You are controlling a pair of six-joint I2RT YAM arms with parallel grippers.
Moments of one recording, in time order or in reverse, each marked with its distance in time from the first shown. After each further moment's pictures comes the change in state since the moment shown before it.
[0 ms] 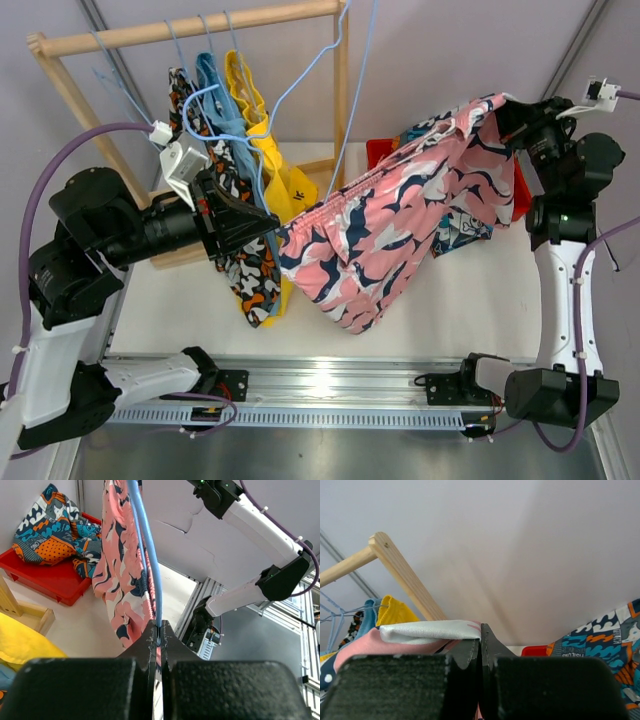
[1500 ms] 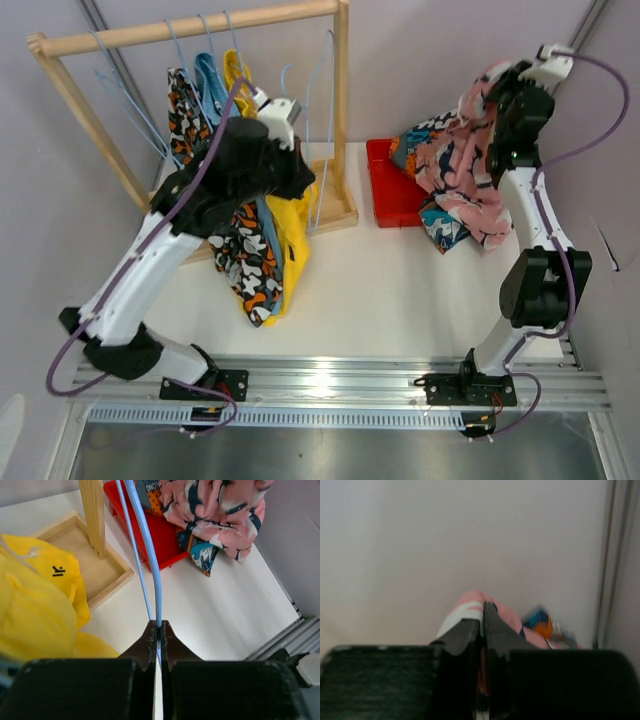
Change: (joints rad) left arm 0.016 0.358 0.011 -0.011 -0.492 -0.085; right arm 0.136 0.568 0.344 0.254 0.595 -0.336
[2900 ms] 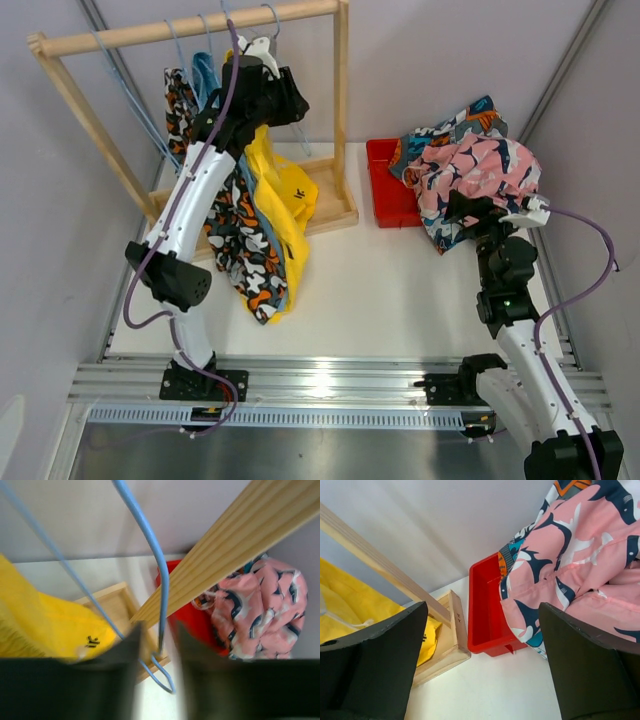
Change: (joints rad) left arm 0.354 0.536 0.405 0.254 0.122 -0.063; right arm 0.160 -1.004 -1.173 -0.027 -0.028 0.294
